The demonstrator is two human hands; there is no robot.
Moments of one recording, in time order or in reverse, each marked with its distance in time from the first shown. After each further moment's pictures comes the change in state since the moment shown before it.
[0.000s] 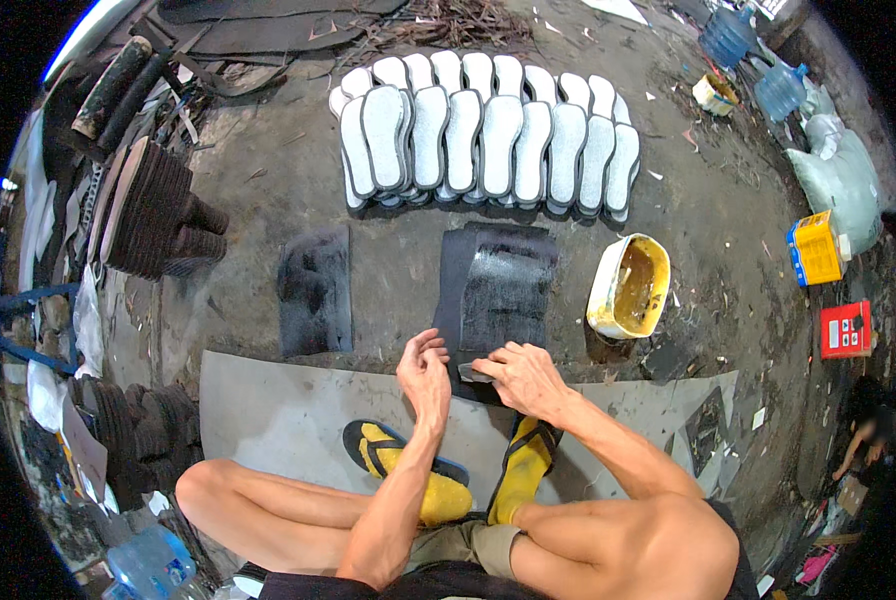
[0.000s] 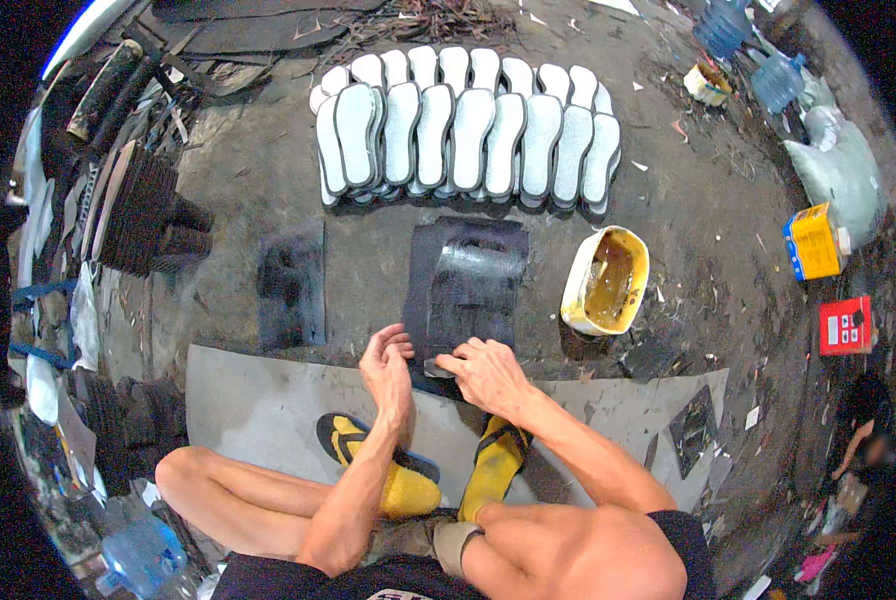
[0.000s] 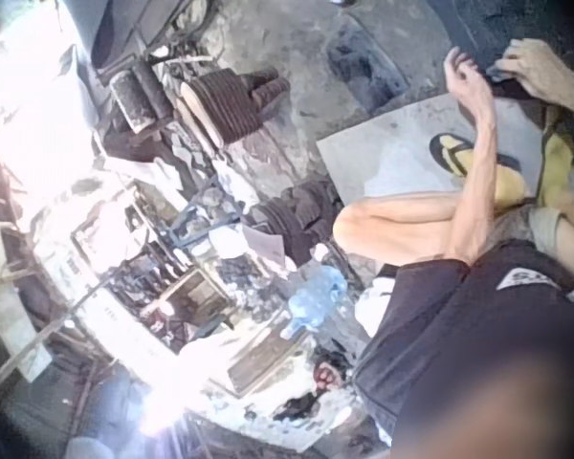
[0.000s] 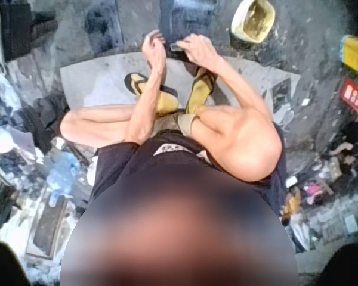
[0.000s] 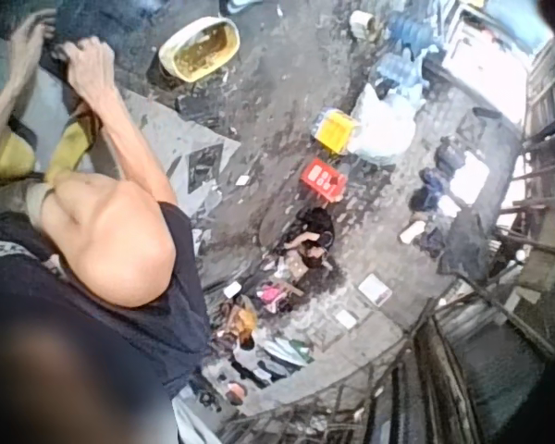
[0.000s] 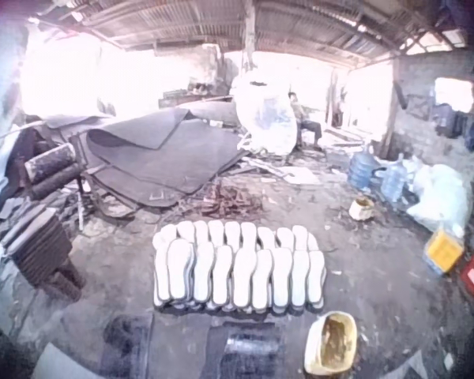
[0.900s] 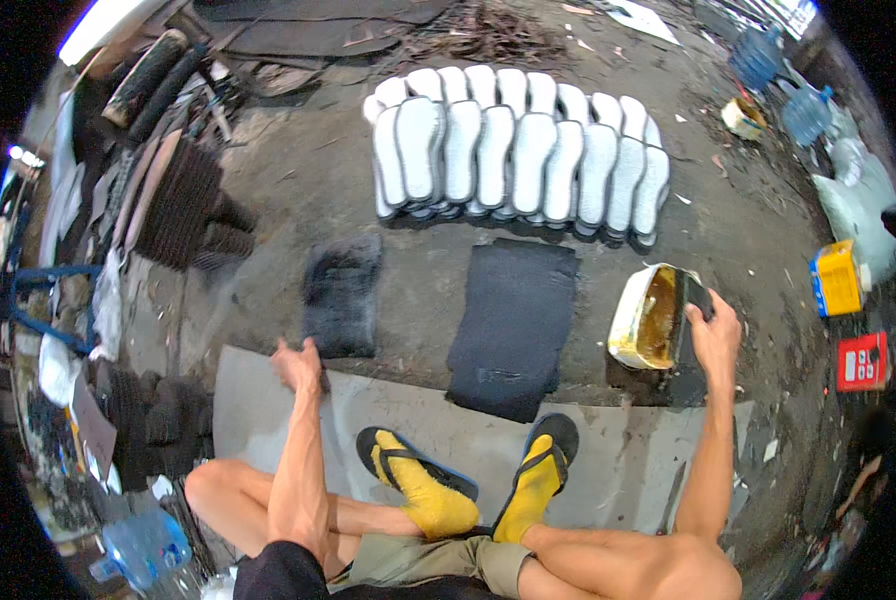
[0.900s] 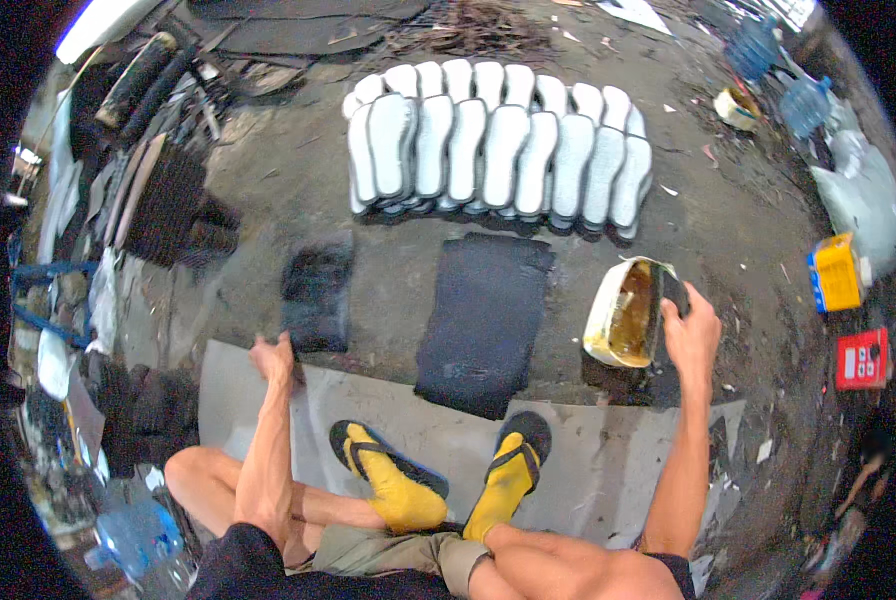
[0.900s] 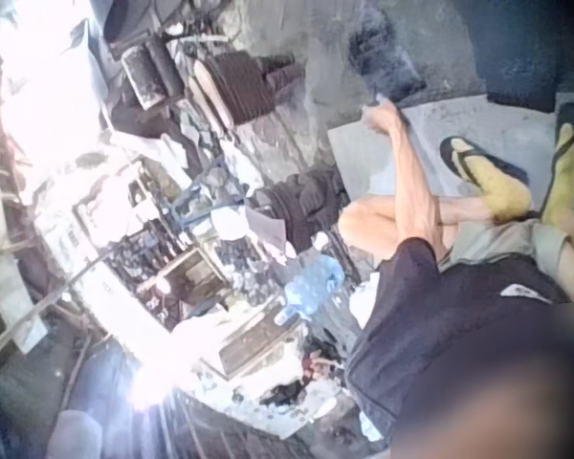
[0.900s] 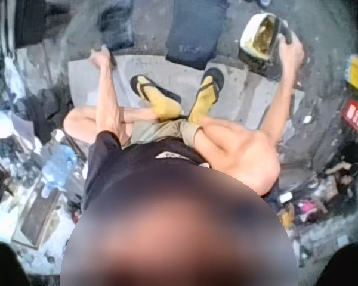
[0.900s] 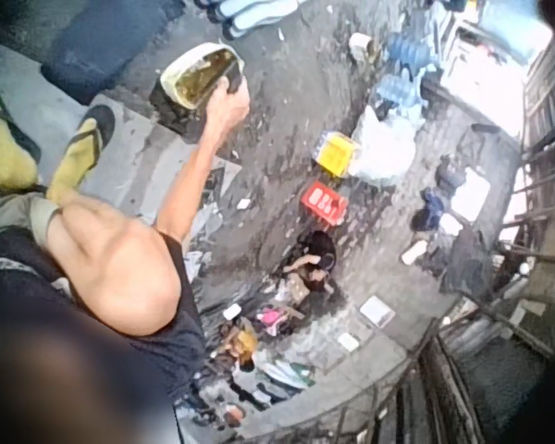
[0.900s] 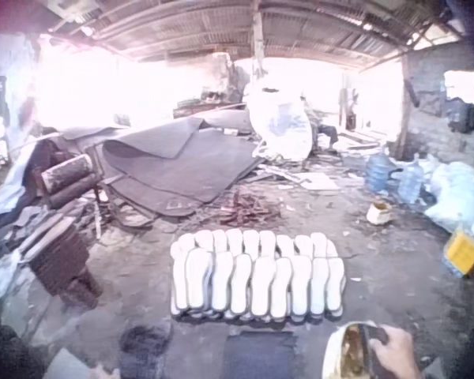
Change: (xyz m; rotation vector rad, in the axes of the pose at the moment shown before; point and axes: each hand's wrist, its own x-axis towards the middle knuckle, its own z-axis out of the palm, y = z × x) left_hand 0.167 0.017 -0.228 1.080 0.648 -0.109; right_hand -0.071 0.137 -0.188 -0.069 0.561 0.837
